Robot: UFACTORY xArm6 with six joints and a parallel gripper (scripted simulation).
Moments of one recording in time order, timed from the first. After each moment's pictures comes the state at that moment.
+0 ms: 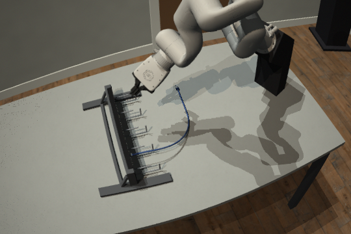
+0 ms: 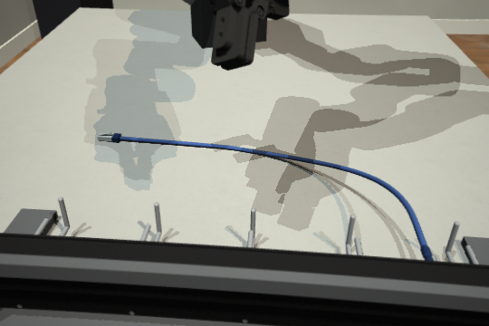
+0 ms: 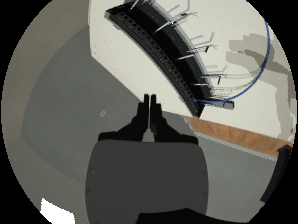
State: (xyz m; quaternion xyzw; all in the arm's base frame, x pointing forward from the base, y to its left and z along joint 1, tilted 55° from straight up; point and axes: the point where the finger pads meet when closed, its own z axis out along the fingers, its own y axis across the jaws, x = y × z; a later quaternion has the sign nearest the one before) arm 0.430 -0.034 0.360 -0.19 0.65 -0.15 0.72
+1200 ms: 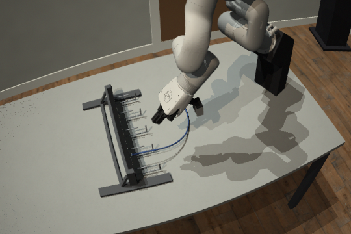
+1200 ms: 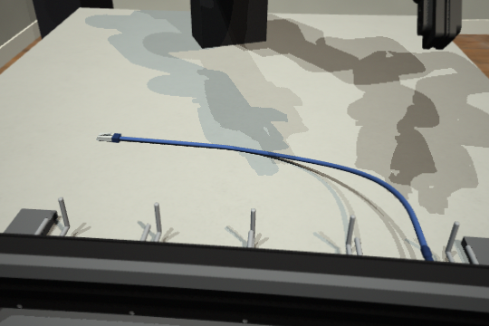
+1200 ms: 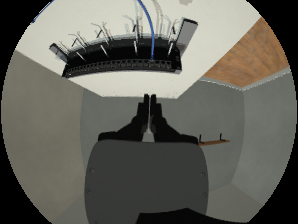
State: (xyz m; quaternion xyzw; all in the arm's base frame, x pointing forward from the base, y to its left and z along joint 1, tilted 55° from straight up) arm 0.372 0.123 0.387 0.07 0.69 0.18 0.70
